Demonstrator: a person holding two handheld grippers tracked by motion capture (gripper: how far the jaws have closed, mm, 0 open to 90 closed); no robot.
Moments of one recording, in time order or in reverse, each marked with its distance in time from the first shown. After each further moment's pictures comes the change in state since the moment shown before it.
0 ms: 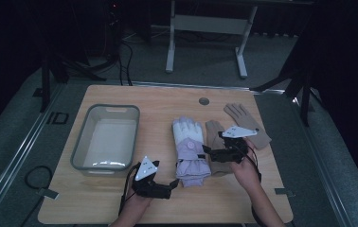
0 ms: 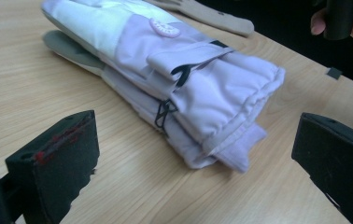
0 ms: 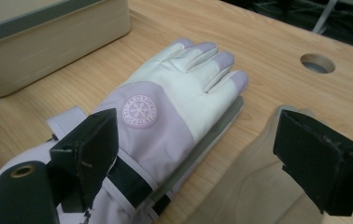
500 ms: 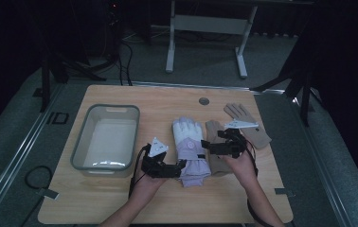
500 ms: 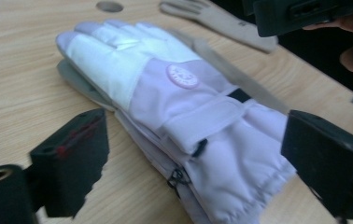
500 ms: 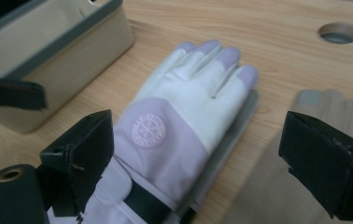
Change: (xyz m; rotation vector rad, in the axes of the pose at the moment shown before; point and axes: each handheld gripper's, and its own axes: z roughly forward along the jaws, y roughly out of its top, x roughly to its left) left arm 0.002 0.051 0.029 0.067 0.098 -0.041; right arm -0.009 0.013 0.012 0.035 0.056 0.227
